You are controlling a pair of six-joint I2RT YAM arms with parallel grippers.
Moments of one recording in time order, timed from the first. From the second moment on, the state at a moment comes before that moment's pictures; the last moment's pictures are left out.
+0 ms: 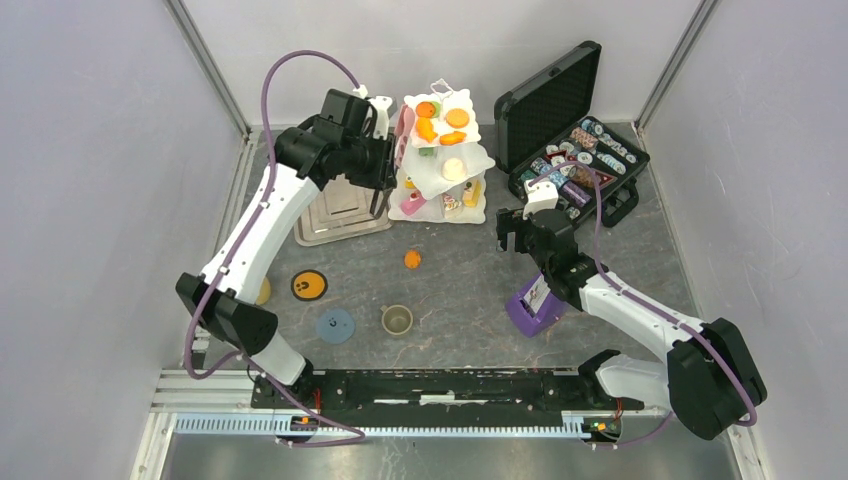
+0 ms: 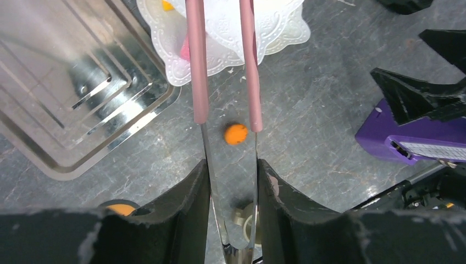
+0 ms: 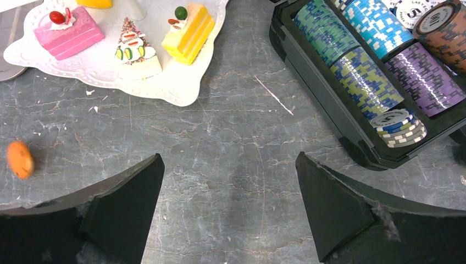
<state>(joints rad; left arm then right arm) -0.47 1.59 1.85 -1.05 0.10 -0.16 0.52 1.18 0.59 0.17 0.29 0.14</state>
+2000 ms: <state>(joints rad) -0.73 1.75 1.45 -1.33 0.03 -0.18 0.52 1.17 0.59 0.17 0.29 0.14</state>
